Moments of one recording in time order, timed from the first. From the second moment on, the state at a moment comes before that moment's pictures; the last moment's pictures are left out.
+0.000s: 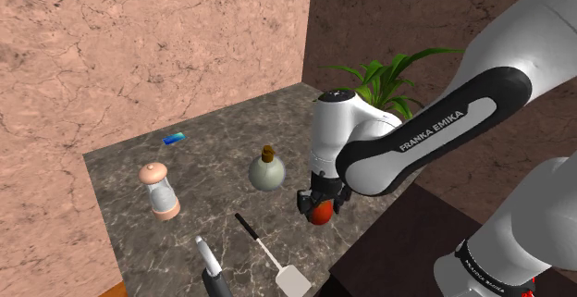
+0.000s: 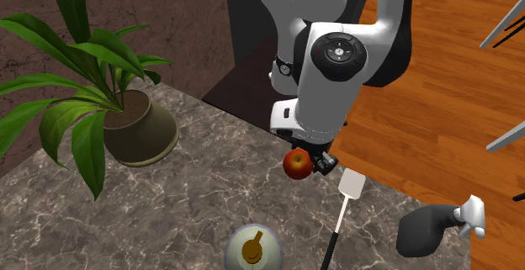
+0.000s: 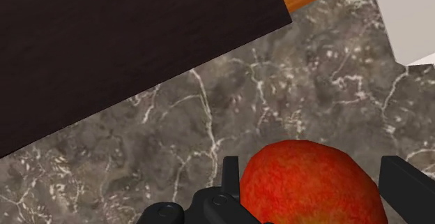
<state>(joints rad) -0.03 -0.13 0.57 -2.66 0.18 2.46 0.78</state>
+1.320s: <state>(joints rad) 0.01 -0.38 0.50 -2.56 0.26 2.11 0.72</state>
